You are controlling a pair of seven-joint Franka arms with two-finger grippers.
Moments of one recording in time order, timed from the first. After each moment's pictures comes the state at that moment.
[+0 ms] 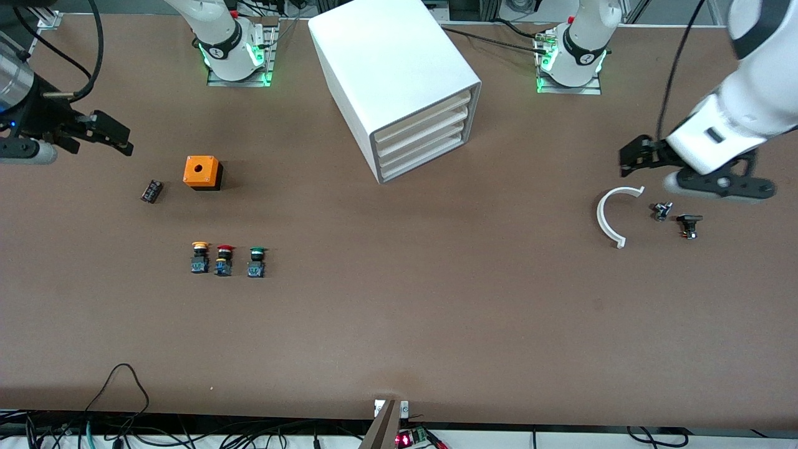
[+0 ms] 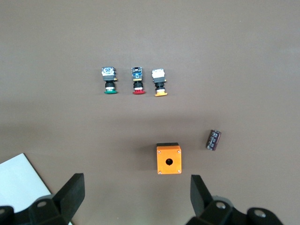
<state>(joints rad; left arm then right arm) -0.01 0.08 -0.11 -1.55 0.01 1.58 -0.01 0.00 -0.04 0.06 -1.65 0.00 1.60 0.12</state>
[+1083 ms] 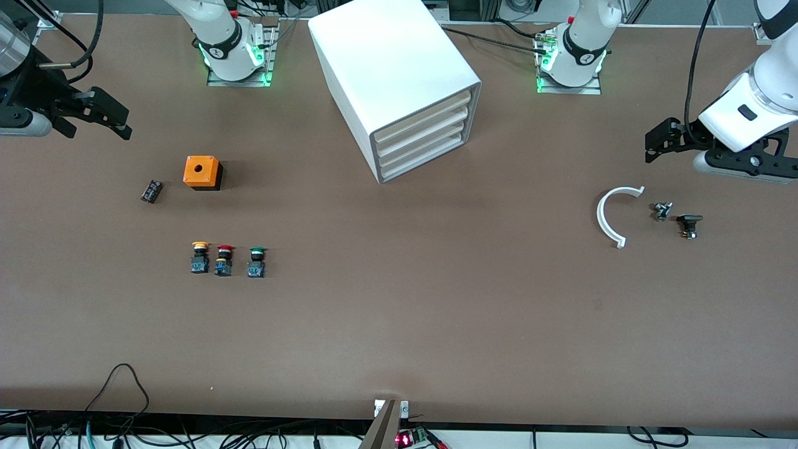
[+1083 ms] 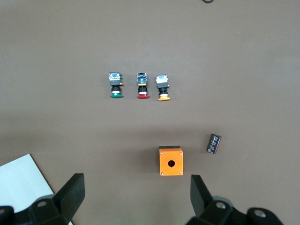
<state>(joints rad) -0.05 -0.01 -0.03 -1.66 0.01 1.62 0.06 0.00 -0.08 0.08 -1.65 0.00 1.61 0.11</state>
